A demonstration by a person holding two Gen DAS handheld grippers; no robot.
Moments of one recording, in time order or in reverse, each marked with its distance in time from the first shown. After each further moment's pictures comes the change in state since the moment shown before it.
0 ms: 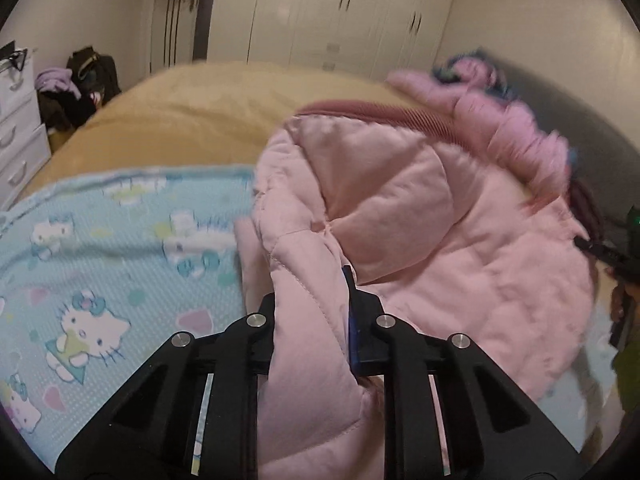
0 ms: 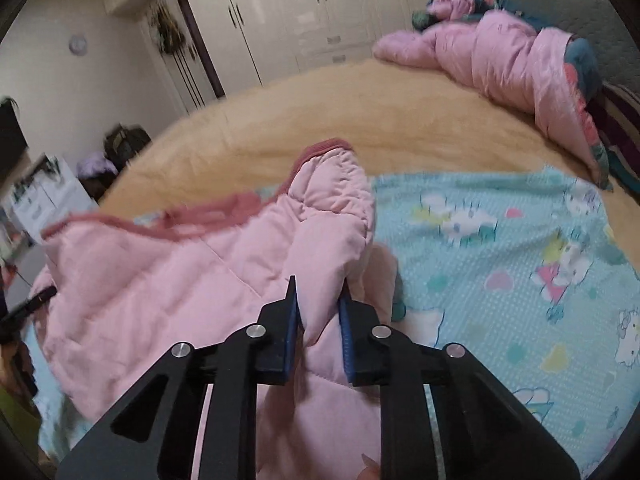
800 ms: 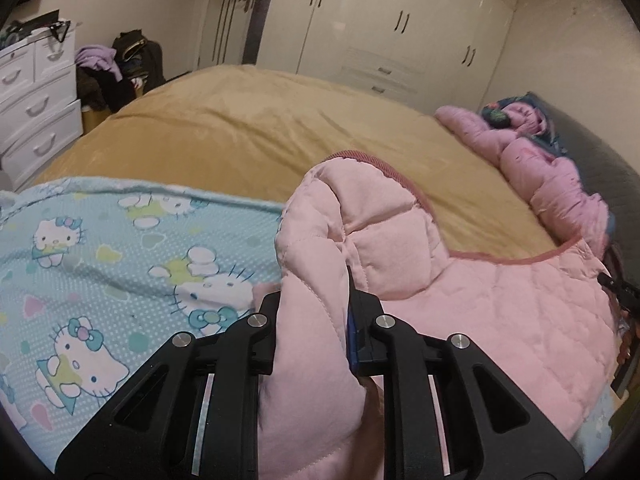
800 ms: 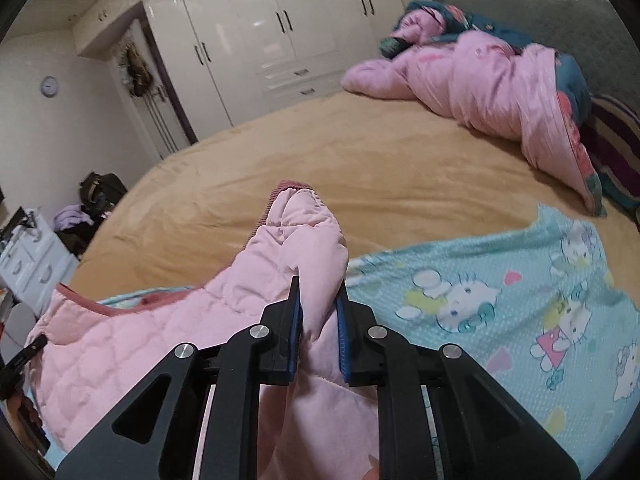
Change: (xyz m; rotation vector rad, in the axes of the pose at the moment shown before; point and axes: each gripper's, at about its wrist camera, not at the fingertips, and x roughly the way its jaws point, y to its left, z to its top) left arm 0.064 0.027 0.043 -0.155 -0.014 0.143; right arm 0.054 -0.010 0.073 0.092 -0.074 -0.115
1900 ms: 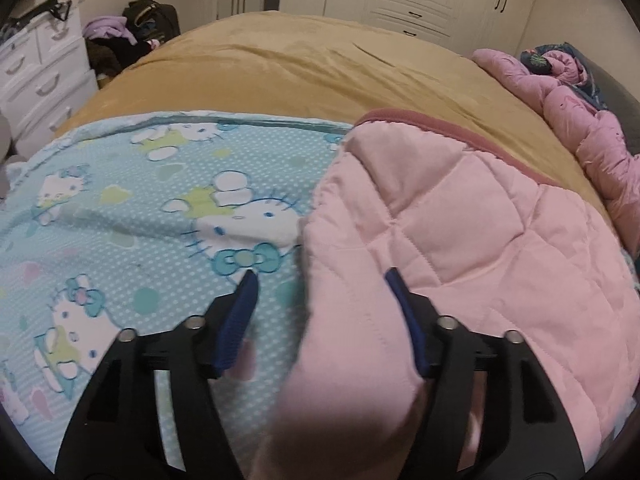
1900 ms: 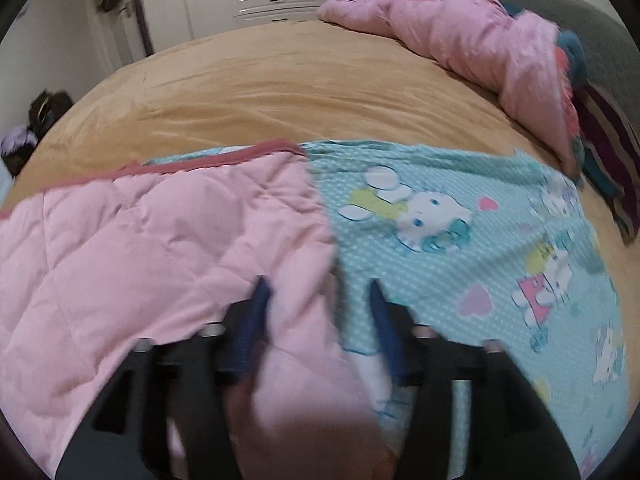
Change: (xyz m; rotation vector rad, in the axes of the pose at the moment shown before) left arm 0.042 0.024 -0.037 0.039 0.174 0.140; right arm 0.055 -0.025 -0.068 -0.091 0.231 -0.213
